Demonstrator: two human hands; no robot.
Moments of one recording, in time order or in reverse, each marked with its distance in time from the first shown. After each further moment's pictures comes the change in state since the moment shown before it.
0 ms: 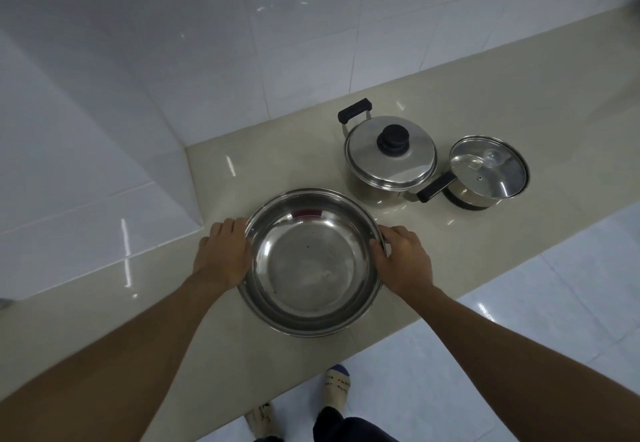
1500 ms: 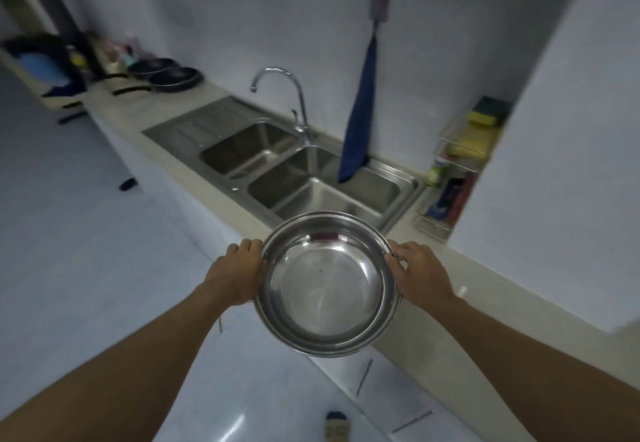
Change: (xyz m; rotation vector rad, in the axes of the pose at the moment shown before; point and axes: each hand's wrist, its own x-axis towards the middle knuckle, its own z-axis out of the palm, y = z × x) left_hand -0.570 -0.387 -0.059 -0.132 0.132 -0.947; right_hand -0.271 -0.508 0.240 0.058 -0.524 -1.059
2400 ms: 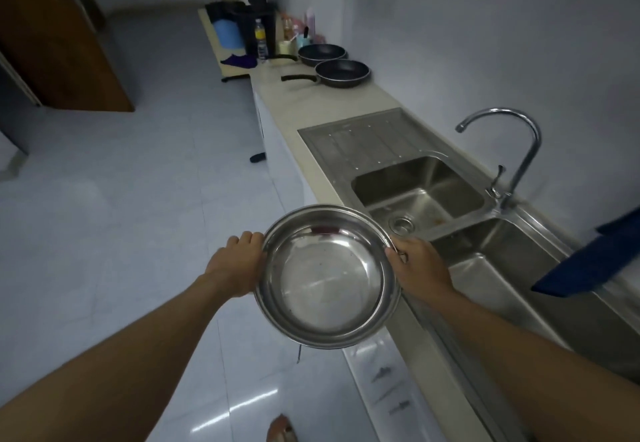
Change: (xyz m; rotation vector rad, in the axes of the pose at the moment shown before) left_hand 0.113 -0.386 -0.050 -0.080 0.027 -0.479; right_hand 0.322 -0.317 0.266 0.061 -0.297 -0.408
